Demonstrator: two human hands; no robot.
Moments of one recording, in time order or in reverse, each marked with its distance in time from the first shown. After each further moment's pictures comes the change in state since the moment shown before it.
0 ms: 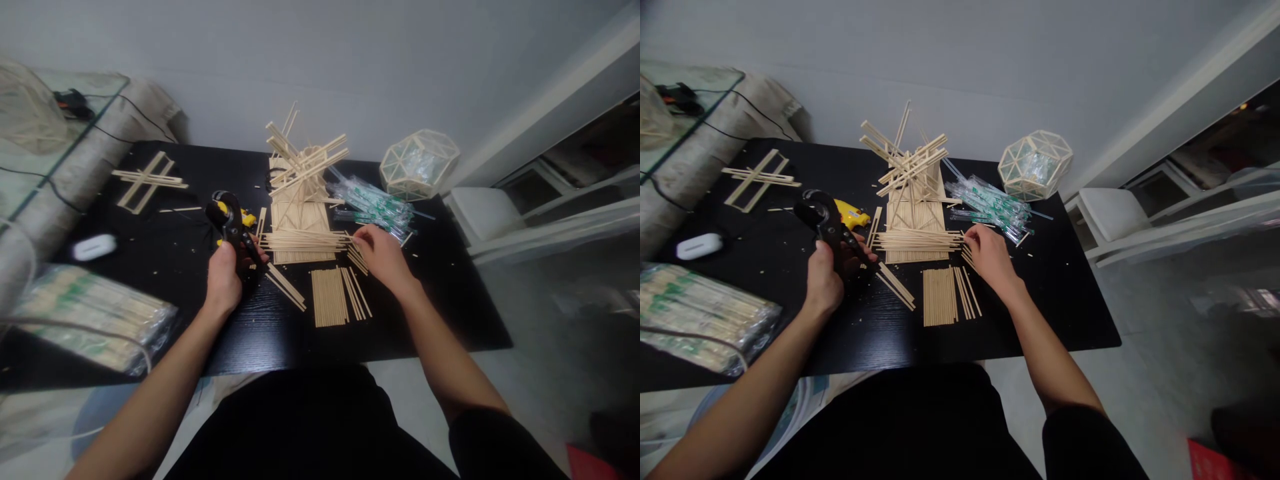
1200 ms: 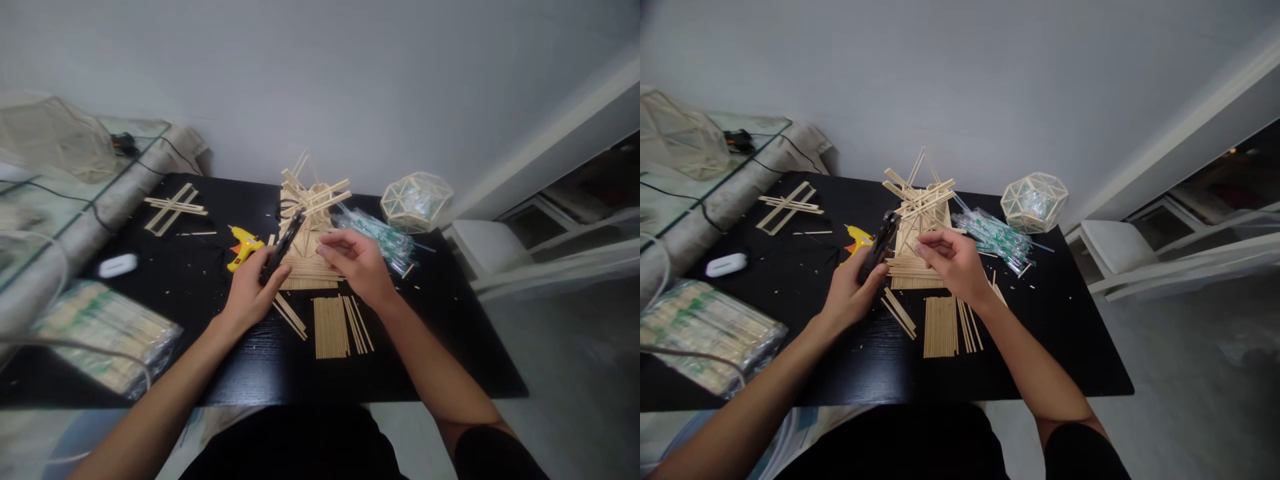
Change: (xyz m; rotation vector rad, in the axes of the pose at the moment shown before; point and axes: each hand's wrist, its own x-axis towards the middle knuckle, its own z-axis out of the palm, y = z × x) left_hand 0.005 0.044 0.026 0.729 -0.171 0.363; right_hand 0.025 -0.105 -0.012 0.935 -0.125 0.018
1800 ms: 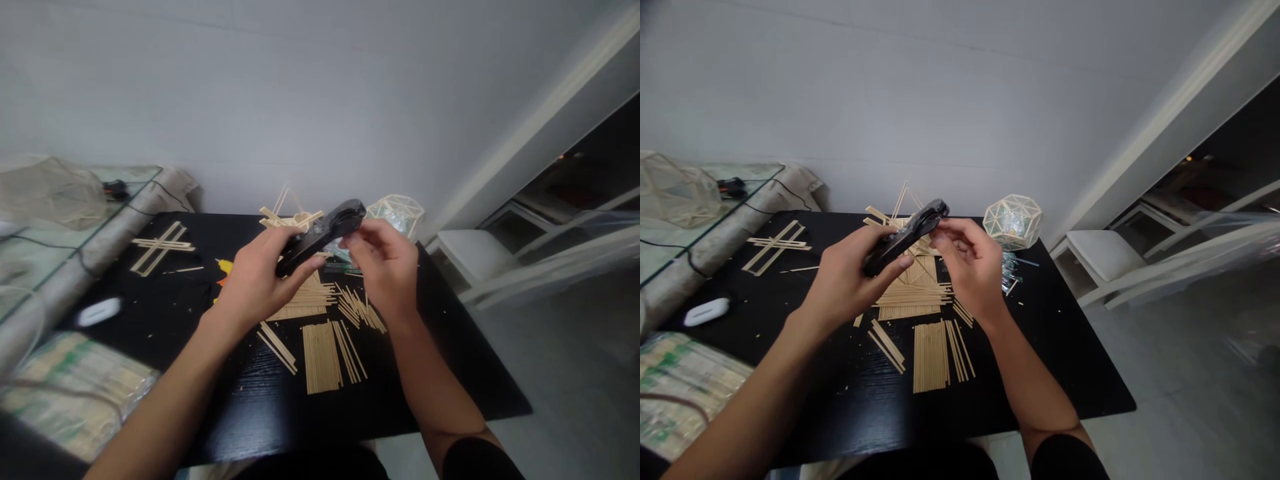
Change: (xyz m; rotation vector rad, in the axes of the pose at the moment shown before) left_hand 0.070 0.088 -0.009 0.229 0.023 0.402; right_hand 0.003 -0.049 -0.024 -0.104 0.350 -0.403
